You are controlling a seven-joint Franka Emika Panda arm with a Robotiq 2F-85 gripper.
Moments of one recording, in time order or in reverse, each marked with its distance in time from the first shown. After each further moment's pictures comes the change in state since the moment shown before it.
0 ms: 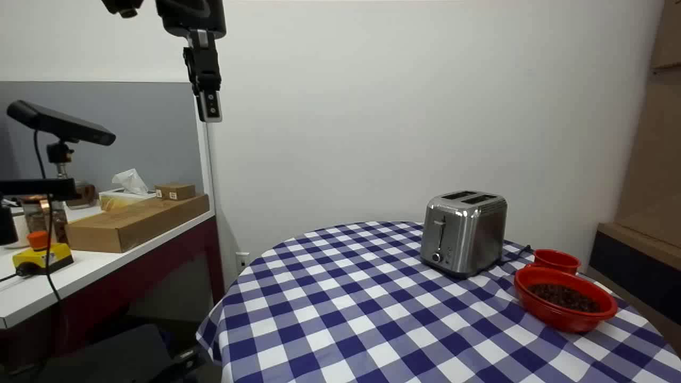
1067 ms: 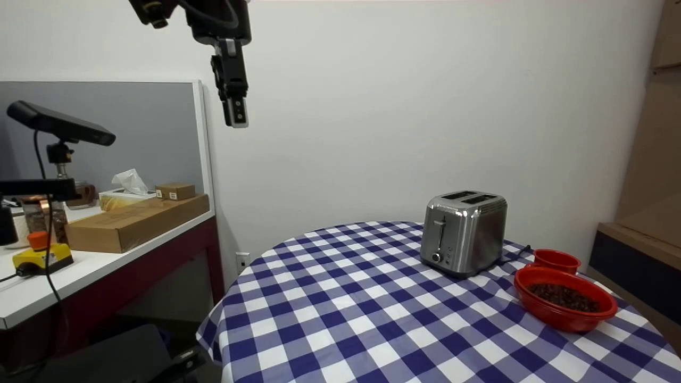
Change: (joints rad) arm -0.066 0.090 0.001 0.025 -0.017 0.079 0.000
